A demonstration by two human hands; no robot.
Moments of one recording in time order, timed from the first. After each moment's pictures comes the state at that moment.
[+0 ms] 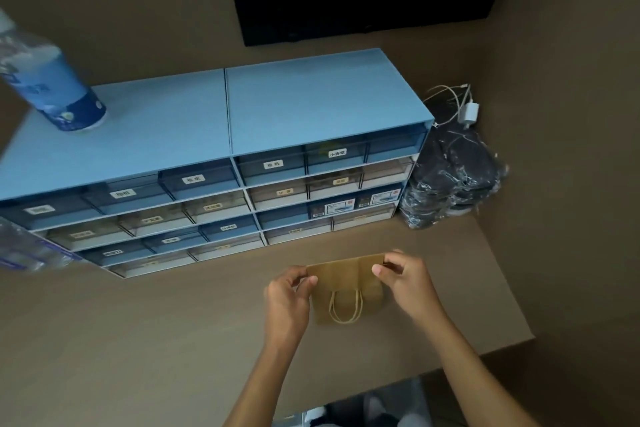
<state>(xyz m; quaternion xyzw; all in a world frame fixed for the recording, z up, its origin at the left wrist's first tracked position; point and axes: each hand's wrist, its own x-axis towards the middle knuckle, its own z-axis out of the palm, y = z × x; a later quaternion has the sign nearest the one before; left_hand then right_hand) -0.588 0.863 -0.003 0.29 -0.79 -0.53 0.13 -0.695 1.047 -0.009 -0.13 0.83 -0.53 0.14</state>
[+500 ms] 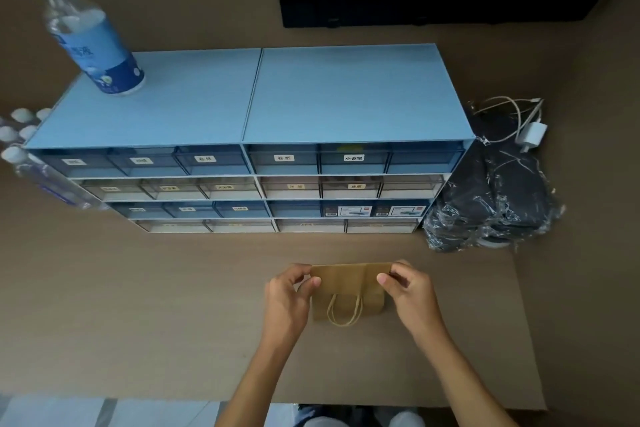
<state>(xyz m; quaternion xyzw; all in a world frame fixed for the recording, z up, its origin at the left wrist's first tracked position) -0.606 0.891 -0.006 0.37 -0.76 -0.50 0.16 -0.740 1.060 -0.043 -0.18 0.78 -0.57 0.20</state>
